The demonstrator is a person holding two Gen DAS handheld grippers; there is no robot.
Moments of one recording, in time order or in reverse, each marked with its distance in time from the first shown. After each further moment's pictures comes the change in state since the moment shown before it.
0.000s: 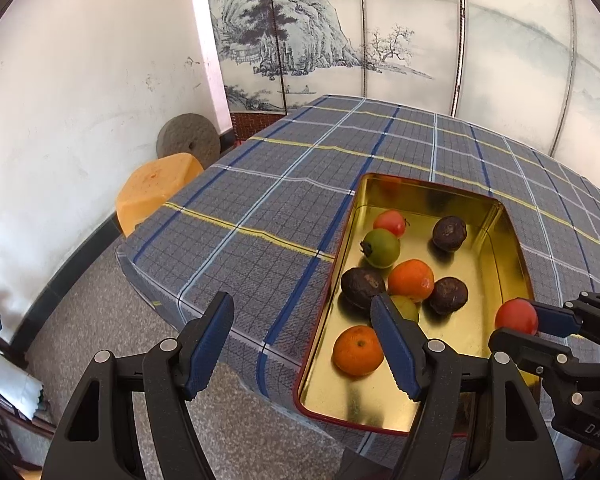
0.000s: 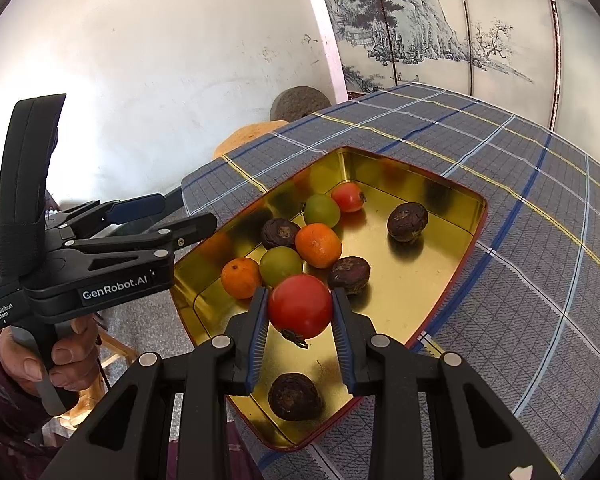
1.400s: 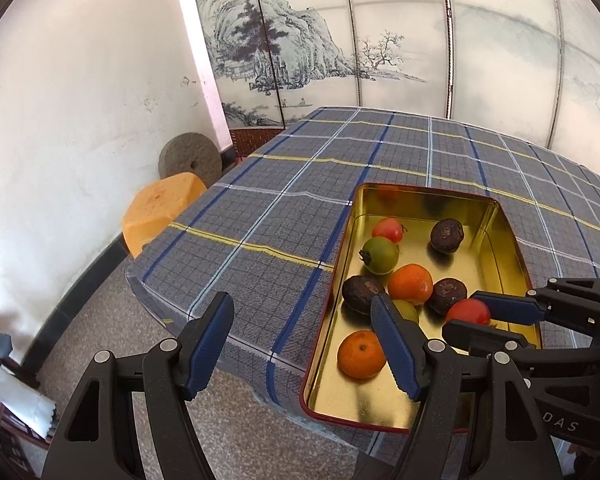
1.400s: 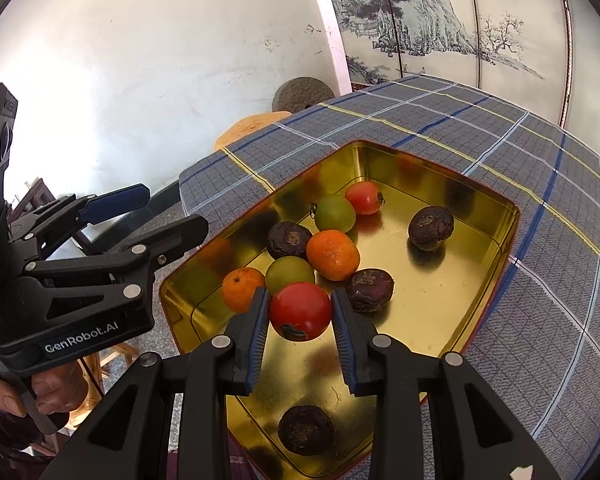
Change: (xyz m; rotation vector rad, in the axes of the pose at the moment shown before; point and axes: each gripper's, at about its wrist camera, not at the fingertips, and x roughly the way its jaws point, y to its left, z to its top) left arm -0.012 -0.007 0.000 0.063 -0.053 0.023; right arm 0.029 0.008 0.012 0.000 0.028 0.005
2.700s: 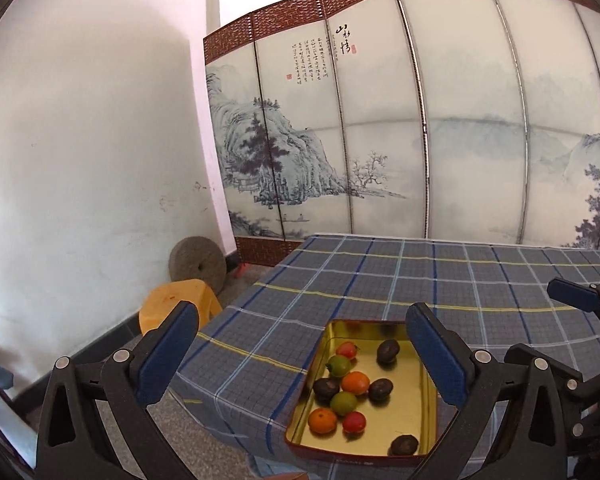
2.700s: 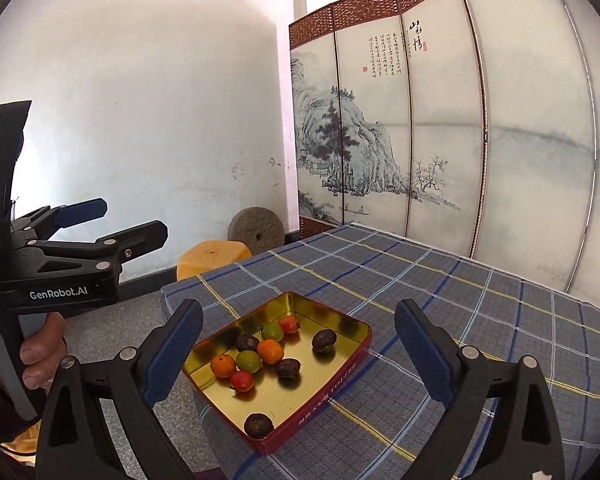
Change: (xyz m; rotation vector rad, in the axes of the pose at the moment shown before) left arm -0.164 -0.017 0.036 -0.015 -0.399 -0.005; right arm -0.192 0.023 -0.018 -0.090 -0.482 -0.239
